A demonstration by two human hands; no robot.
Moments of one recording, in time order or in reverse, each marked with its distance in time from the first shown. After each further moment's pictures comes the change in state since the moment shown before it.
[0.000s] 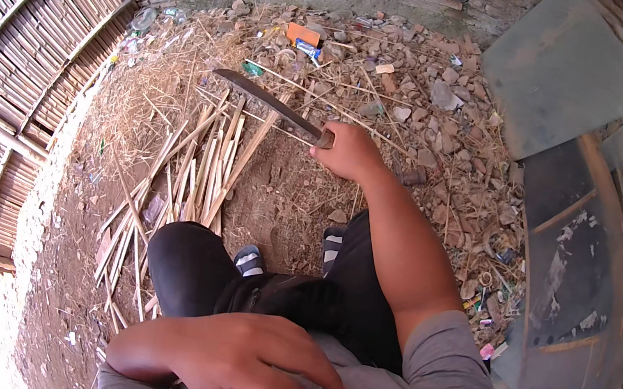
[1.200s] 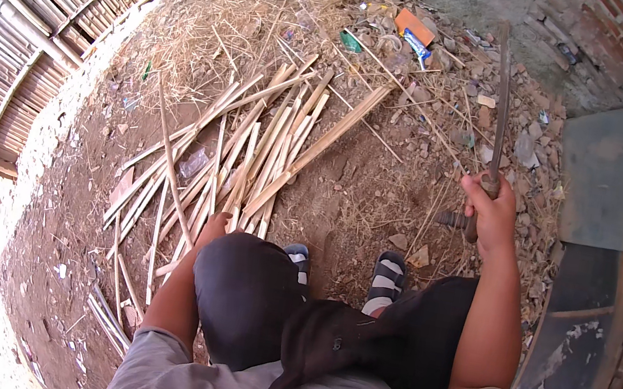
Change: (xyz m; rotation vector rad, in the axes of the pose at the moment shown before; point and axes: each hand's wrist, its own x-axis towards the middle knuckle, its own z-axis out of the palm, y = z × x) left_hand -0.488 -0.296 -0.091 0.736 0.934 -1.453; right_hand 0.029 -0.020 0.025 0.692 0.255 0.170
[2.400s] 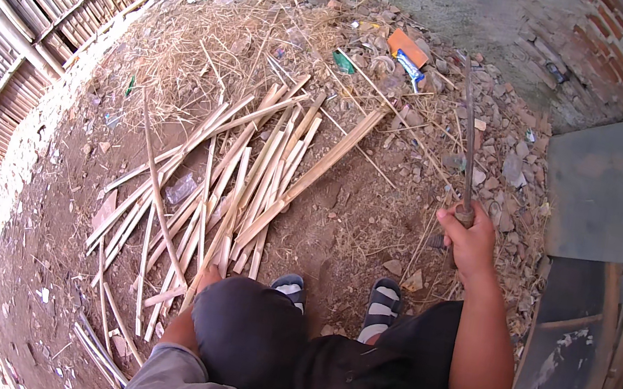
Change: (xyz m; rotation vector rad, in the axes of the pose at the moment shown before) left_hand -0.009 -0.133 0.122 0.301 0.018 -0.282; right_hand 0.013 -0.004 0.063 -0.093 -0.065 0.039
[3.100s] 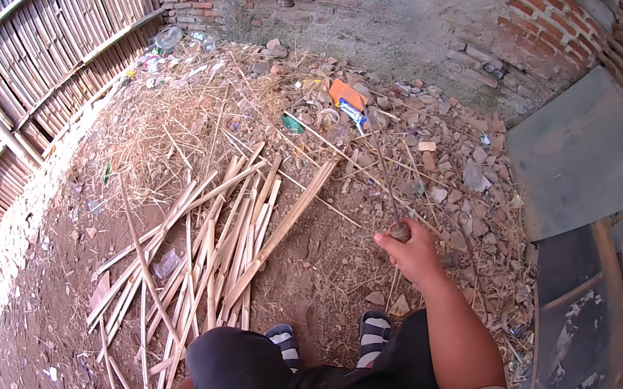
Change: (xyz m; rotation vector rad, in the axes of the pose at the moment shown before) left_hand -0.031 0.023 -0.077 -0.177 -0.199 -0.099; right_hand -0.007 0.005 -0.013 -0.051 -0.018 0.028
